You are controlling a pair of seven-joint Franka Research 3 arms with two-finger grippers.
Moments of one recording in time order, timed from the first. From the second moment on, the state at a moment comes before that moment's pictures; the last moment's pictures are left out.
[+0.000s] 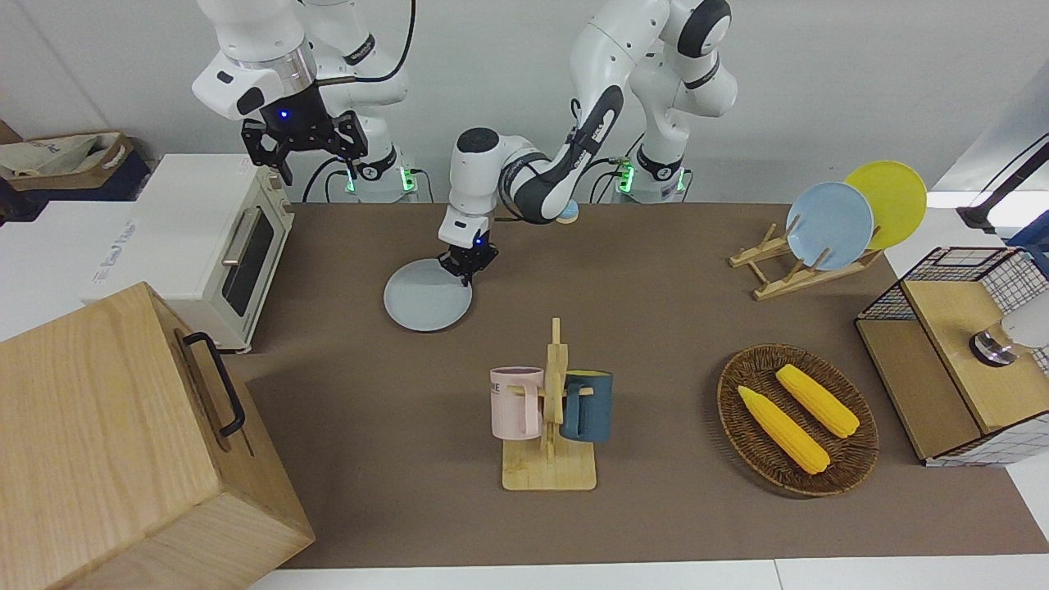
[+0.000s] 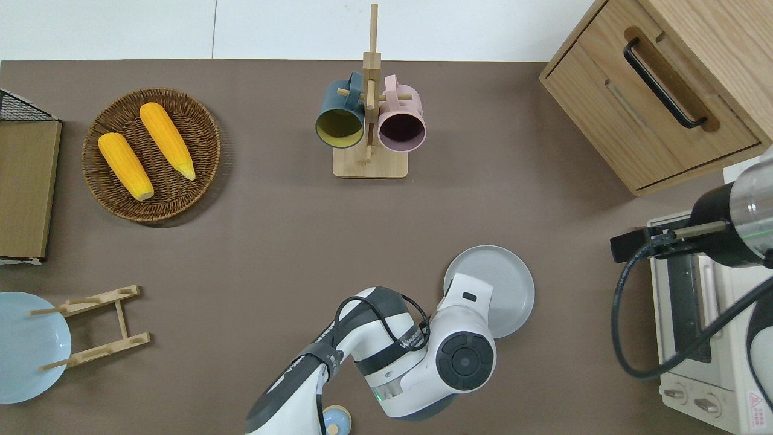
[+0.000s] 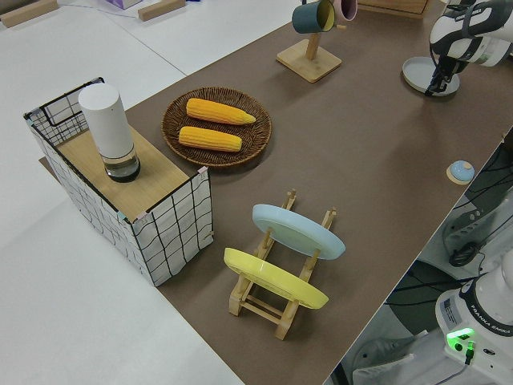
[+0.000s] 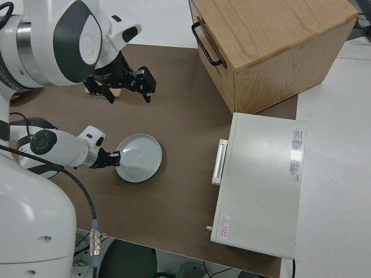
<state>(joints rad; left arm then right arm) -0.53 0.42 -0.41 -1.94 0.27 2.49 -1.49 0.02 -0.01 0.12 -1.48 0.00 1.39 0.03</state>
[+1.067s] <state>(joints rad) -0.49 0.38 -0.39 -1.87 0.28 2.30 -1.48 0.02 -0.01 0.12 -1.48 0.00 1.39 0.03</state>
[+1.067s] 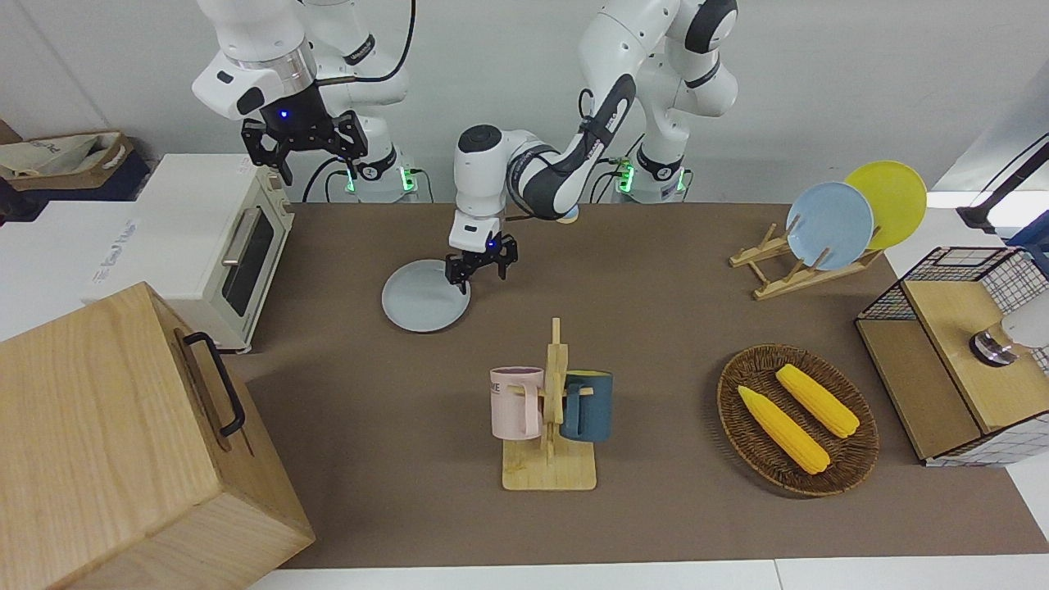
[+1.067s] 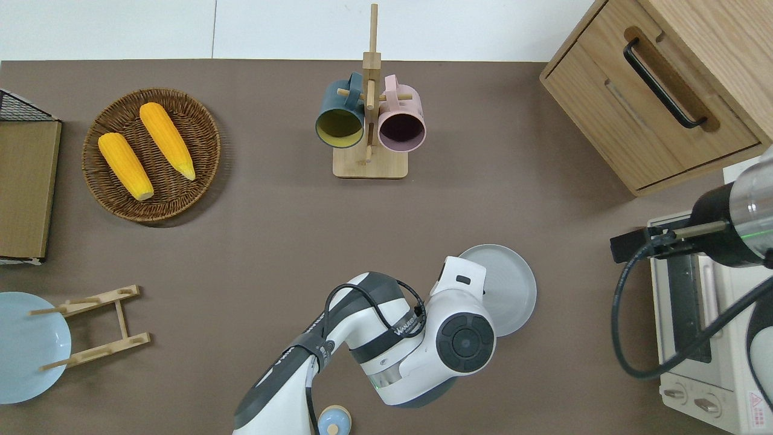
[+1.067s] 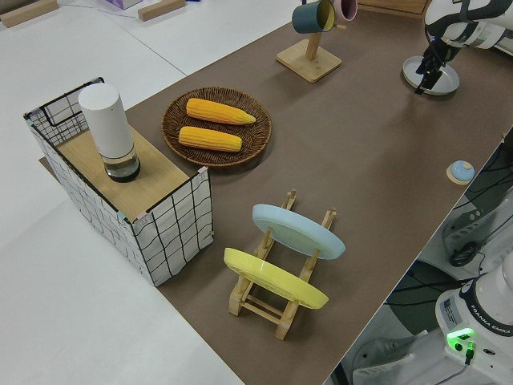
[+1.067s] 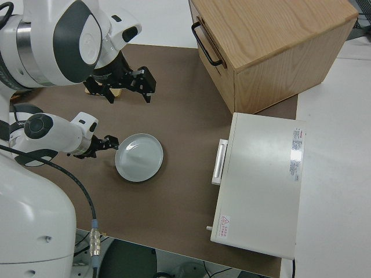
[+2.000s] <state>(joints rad) -0.03 0.24 -0.38 -1.57 0.13 1.68 -0.61 0.02 -0.01 0.12 -1.48 0.00 1.39 0.03</state>
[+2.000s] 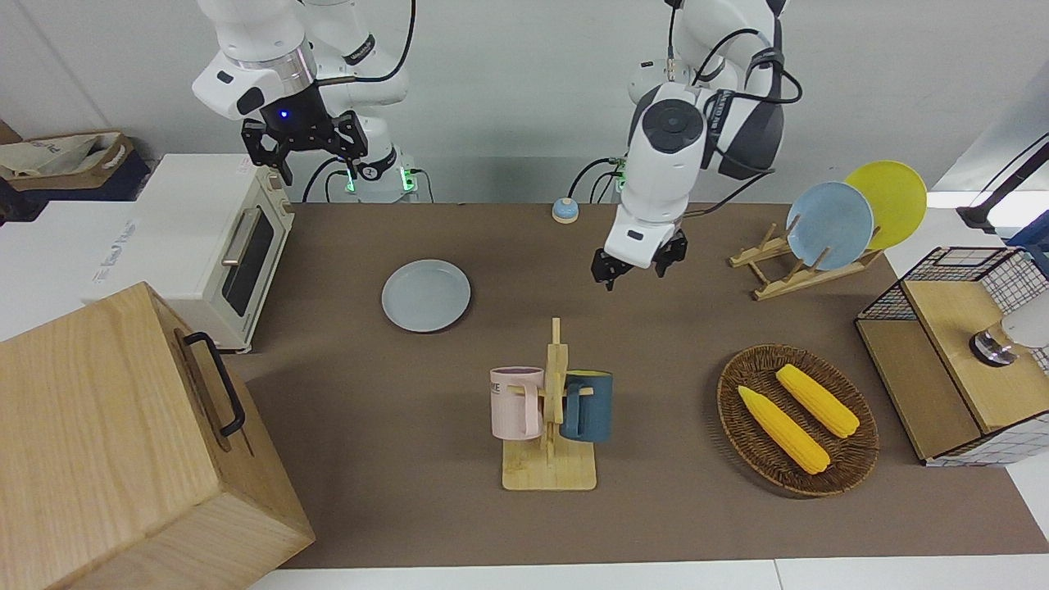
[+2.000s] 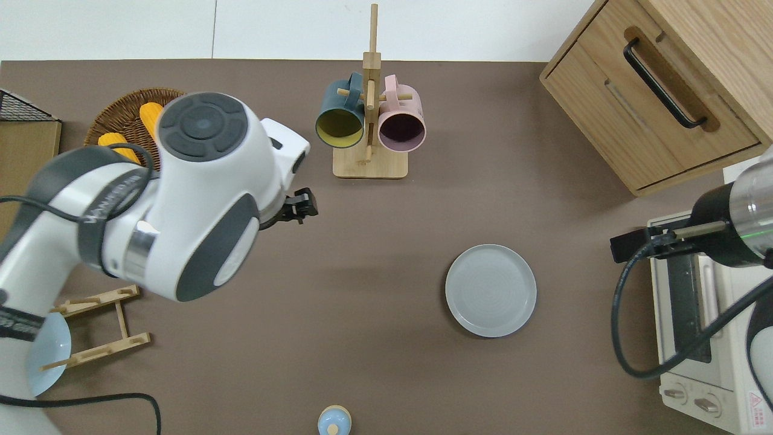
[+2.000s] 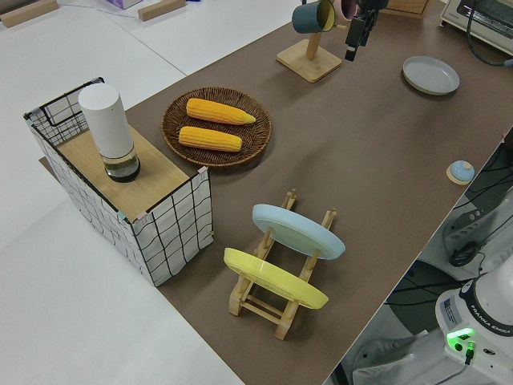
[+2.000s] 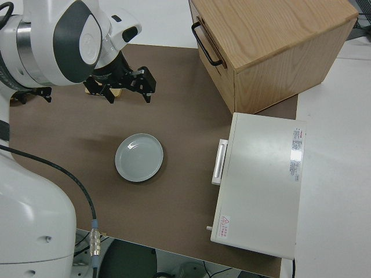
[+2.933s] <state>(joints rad) 0.24 -0.06 -0.36 -1.85 0.00 1.70 -0.16 0.02 -0.01 0.12 -1.48 0.00 1.39 0.03</state>
